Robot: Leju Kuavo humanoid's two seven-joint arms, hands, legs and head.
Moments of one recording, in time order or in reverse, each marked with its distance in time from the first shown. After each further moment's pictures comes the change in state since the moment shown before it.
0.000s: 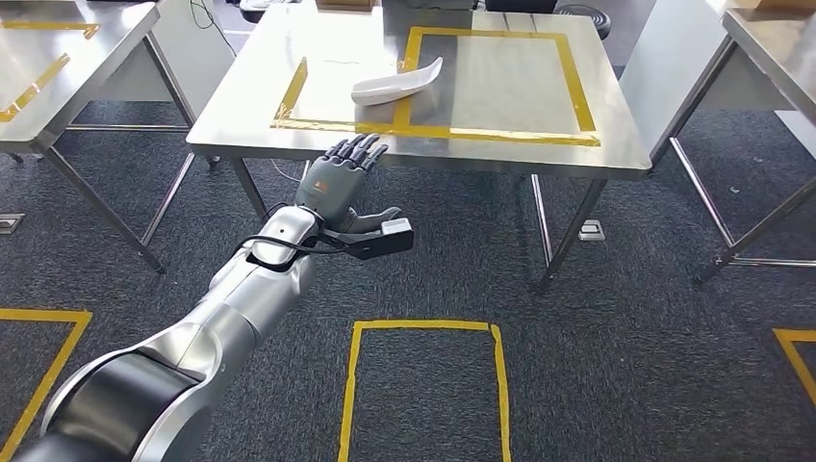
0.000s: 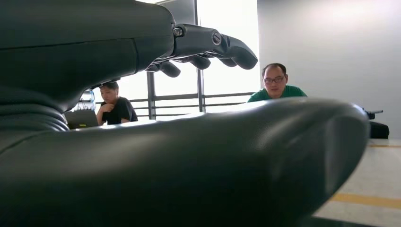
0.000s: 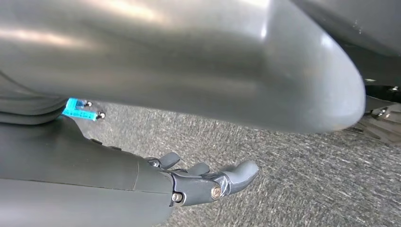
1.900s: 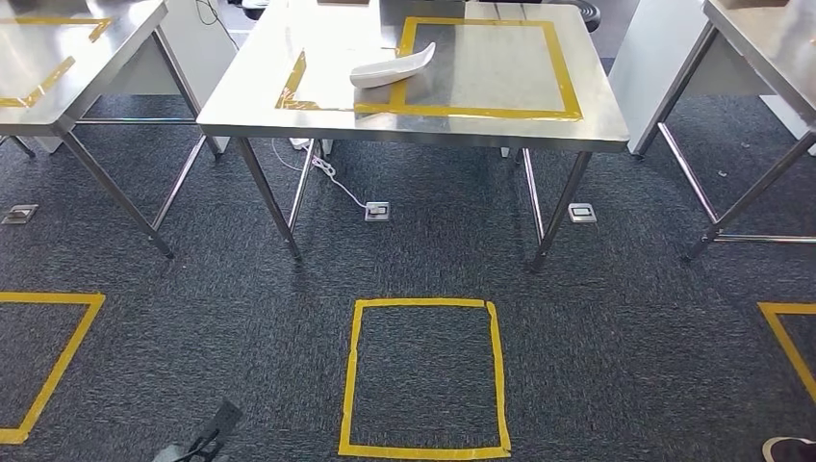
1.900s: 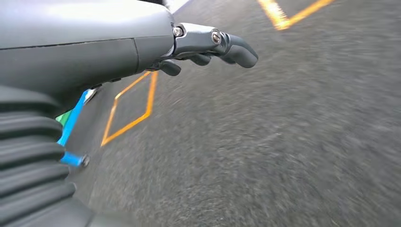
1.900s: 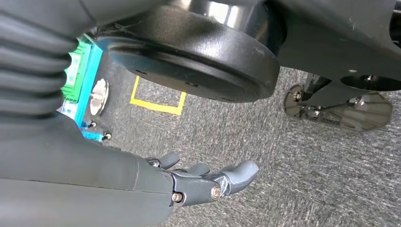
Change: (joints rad) left arm 0.757 0.272 0.557 0.088 0.461 -0.051 0.519; right arm 0.017 -0.007 -0.040 0.000 -0.031 -0.001 0.002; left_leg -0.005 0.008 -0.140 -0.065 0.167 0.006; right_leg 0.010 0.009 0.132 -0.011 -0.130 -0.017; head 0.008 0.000
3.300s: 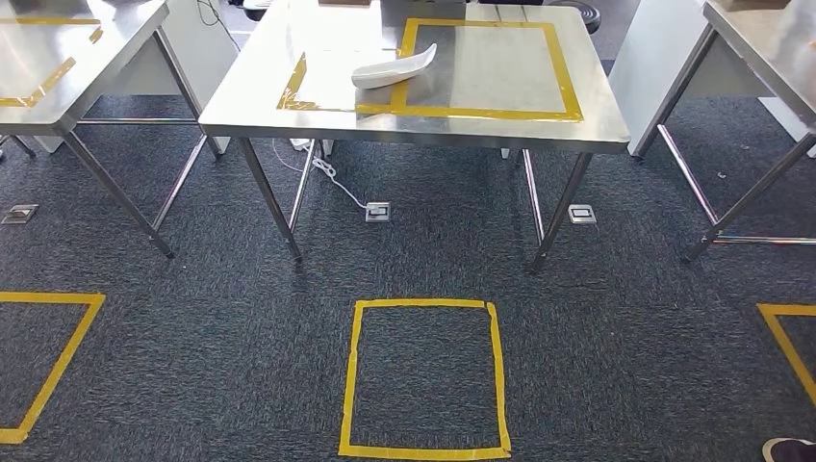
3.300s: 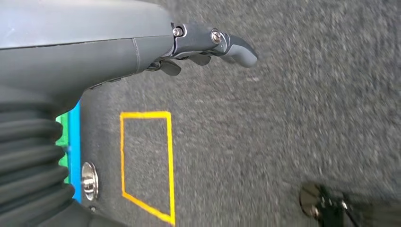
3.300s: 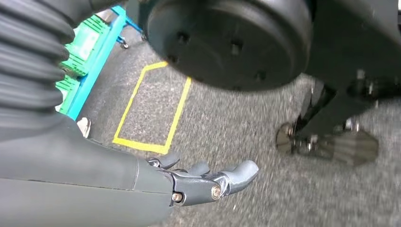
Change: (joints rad) left arm 0.267 -0.041 0.023 -0.095 0.656 -0.304 -0.108; right arm 0.134 -0.150 0.550 -0.110 -0.757 0.294 -0.015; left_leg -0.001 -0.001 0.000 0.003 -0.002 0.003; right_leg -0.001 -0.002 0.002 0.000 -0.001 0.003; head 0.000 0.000
